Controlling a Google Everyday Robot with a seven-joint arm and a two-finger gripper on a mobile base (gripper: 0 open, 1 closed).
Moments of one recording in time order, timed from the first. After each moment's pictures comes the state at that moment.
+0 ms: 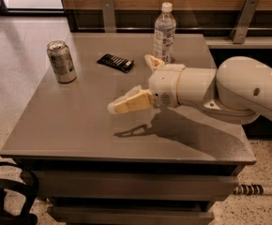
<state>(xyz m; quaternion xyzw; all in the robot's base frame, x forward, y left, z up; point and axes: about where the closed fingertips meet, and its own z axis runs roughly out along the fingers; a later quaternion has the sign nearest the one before) 0.543 0.011 0.901 -0.44 0.66 0.26 0.55</state>
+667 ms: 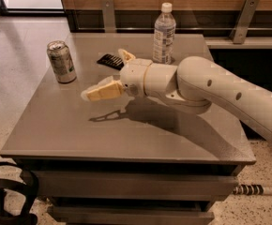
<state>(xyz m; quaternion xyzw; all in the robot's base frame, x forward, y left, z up) 0.592 0.084 0.896 -0.43 0.63 0.31 0.58</state>
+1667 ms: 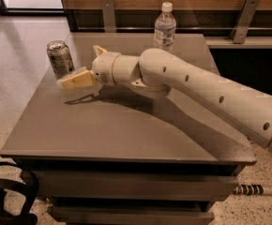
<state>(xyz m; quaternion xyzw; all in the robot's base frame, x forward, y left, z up) 0.657 0.164 0.877 -0.42 0.62 0.34 0.56</state>
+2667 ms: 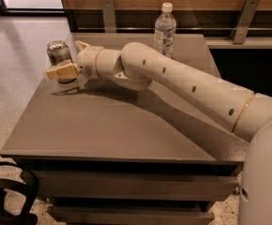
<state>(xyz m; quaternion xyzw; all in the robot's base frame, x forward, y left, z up) 0.686 0.218 0.882 -0.43 0.60 0.36 0.57</state>
